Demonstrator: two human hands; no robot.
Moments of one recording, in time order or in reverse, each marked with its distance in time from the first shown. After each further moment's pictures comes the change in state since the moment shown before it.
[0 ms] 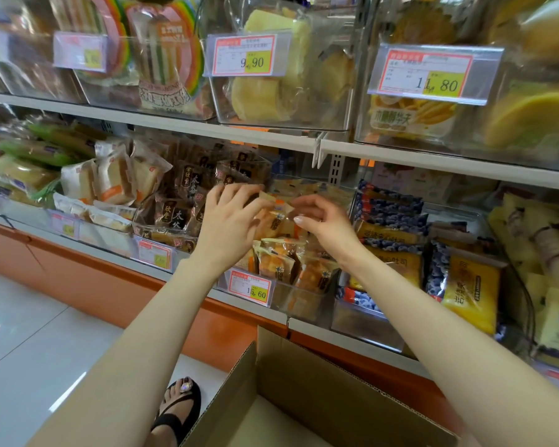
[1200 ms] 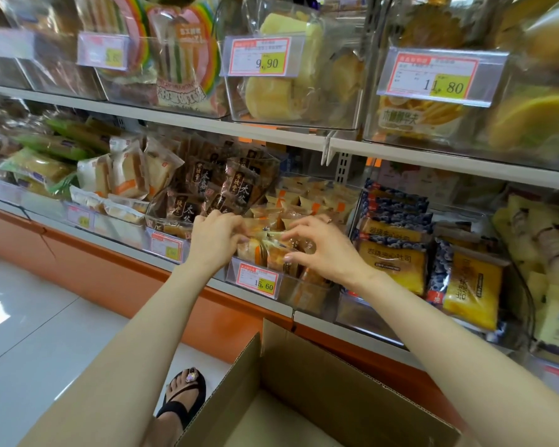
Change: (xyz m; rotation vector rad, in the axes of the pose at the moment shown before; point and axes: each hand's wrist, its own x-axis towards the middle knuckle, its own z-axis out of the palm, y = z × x) left_hand -0.029 -0.018 0.002 -0.136 -0.247 -0.380; right_hand -0.025 0.011 0.008 -0.755 -0.182 -0.252
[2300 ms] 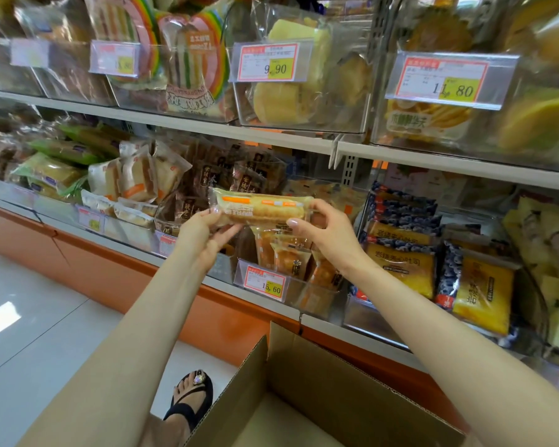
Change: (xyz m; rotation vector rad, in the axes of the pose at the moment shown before) left_hand -0.002 0.009 -0.040 -1.799 0.132 -0.835; right_hand 0.013 -0.019 -0.005 0.643 0.197 0.159
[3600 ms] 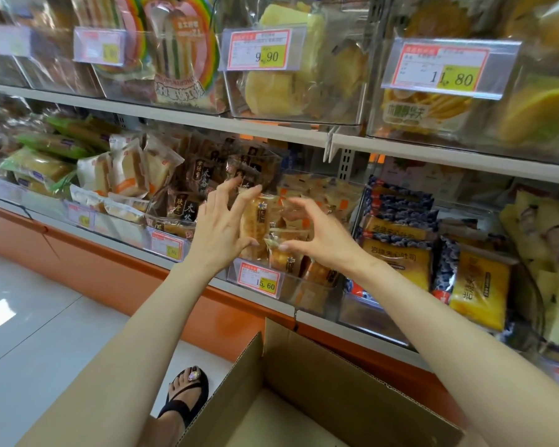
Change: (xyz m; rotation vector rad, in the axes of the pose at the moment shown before) left_hand 0.027 -0.029 -0.012 1.736 -0.197 1.192; right_hand 0.004 0.012 -0.008 -0.442 -0.208 -0.038
